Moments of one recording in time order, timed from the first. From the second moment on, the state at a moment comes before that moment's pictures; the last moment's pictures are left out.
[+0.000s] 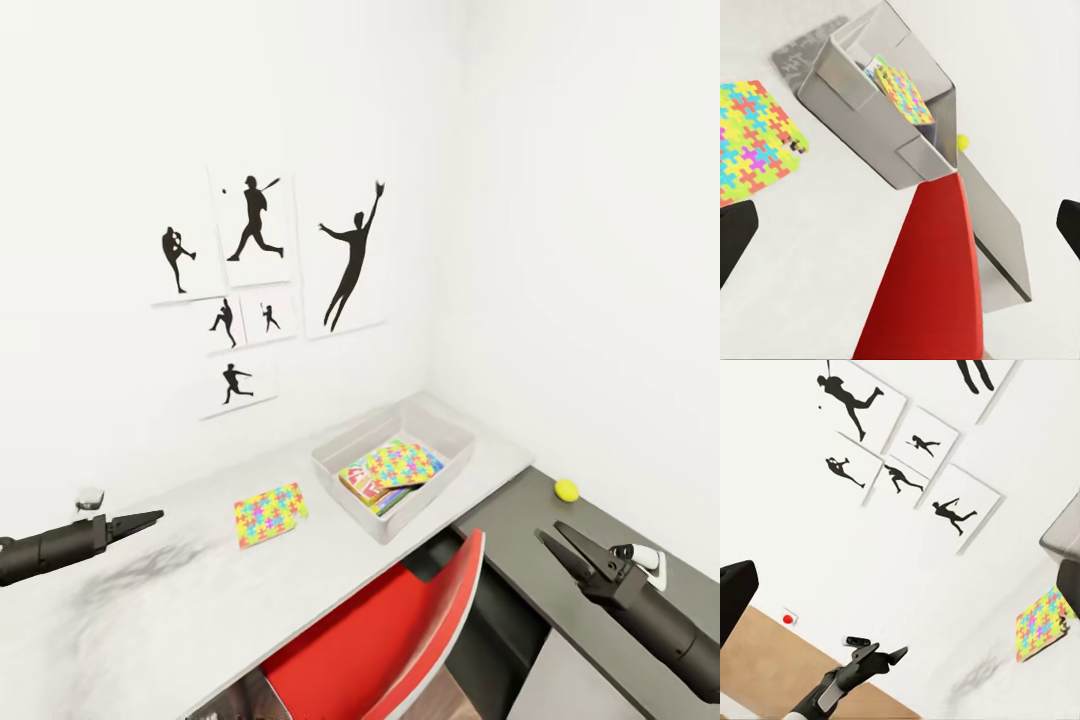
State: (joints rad) left arm -0.65 0.45 0.58 -0.69 -0.25 0.65 -1.56; right arm -0.02 -0.14 -0.48 -1.59 -0.93 0.87 0.94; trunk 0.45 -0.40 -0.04
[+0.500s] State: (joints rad) left arm -0.65 0.44 0.58 -0.69 -0.25 0.65 -1.56; right arm -0.02 -0.14 -0.48 -1.60 -0.93 0.87 0.94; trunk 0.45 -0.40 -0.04
